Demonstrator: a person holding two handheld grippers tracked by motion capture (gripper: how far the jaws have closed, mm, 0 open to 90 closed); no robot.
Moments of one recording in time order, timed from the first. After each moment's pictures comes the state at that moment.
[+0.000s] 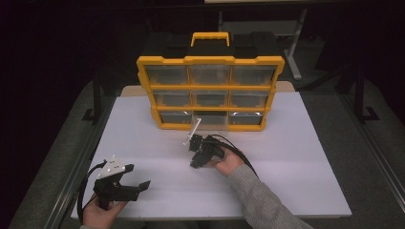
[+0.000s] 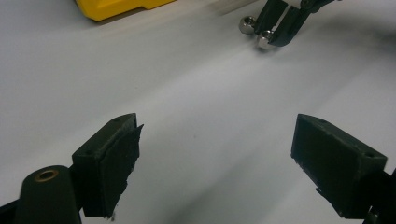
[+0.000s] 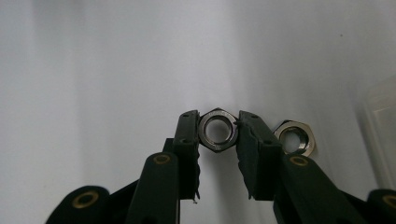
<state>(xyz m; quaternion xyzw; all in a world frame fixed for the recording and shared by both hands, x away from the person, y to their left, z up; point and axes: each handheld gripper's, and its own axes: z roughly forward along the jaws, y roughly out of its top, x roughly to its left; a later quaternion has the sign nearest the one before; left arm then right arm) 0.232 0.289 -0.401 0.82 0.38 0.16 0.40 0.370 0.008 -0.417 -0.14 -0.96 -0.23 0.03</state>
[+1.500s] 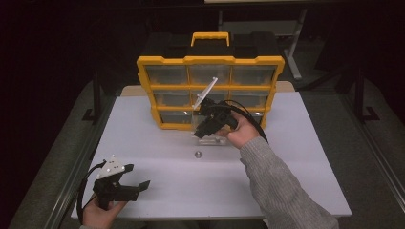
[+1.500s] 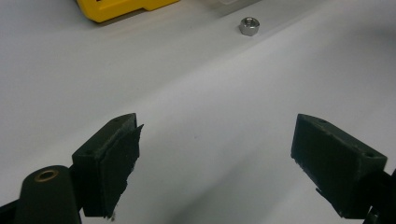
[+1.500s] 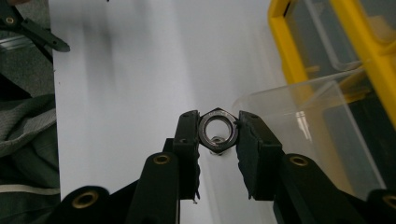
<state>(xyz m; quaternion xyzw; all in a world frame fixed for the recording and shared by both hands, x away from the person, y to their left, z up) 0.231 0.289 -0.400 0.82 0.38 0.16 0.40 0.395 -0.029 -0.301 -0.14 -0.94 -0.30 0.00</state>
